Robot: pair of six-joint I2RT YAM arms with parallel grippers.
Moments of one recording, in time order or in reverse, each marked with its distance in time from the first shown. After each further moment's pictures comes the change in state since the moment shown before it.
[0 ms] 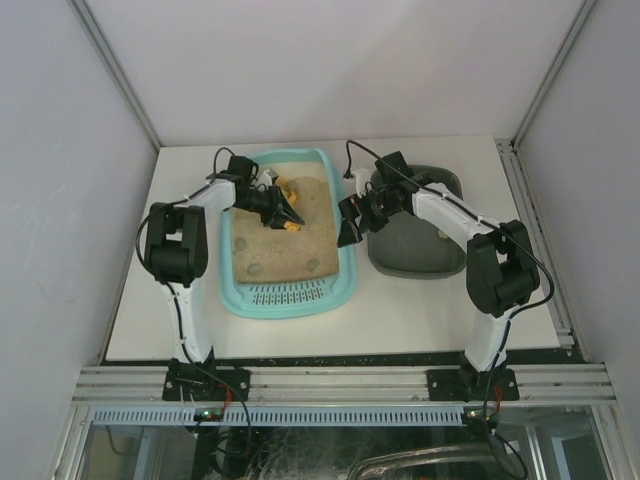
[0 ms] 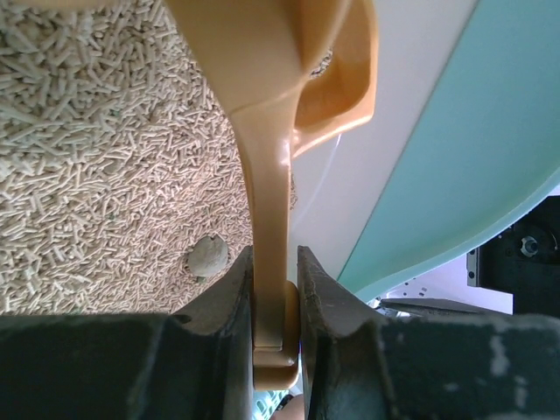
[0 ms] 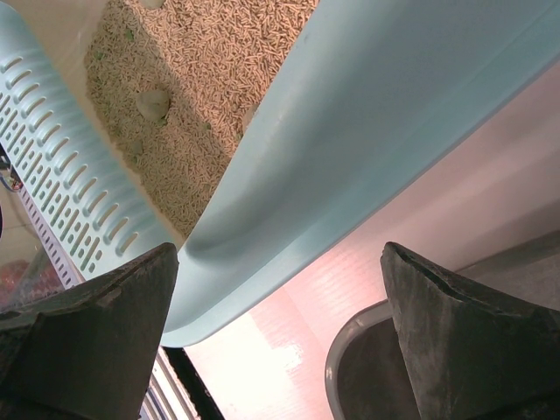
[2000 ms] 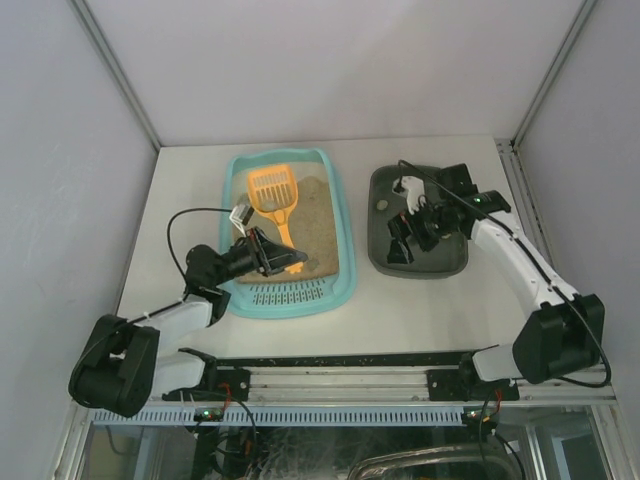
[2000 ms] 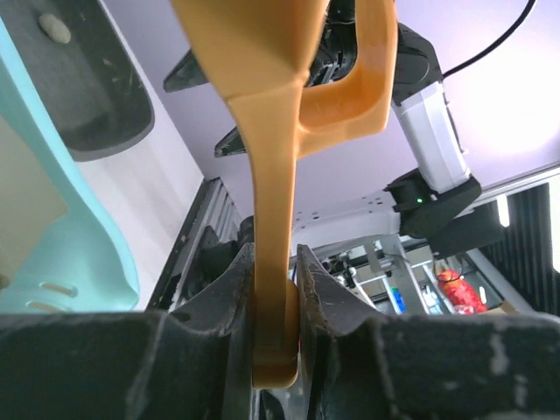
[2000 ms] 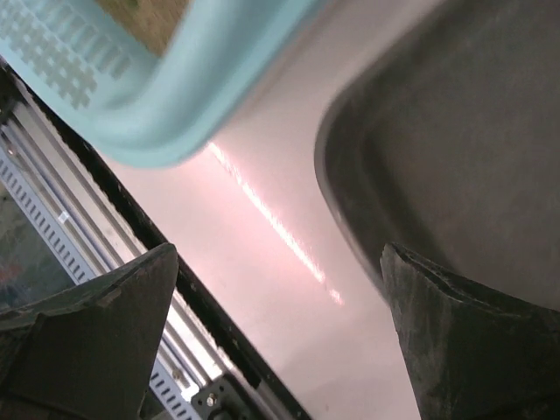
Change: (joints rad) left arm -0.134 -0.900 -1.226 1.807 0.007 -0.831; right arm -0.160 -0.414 -0.182 -0.266 0.073 -0.190
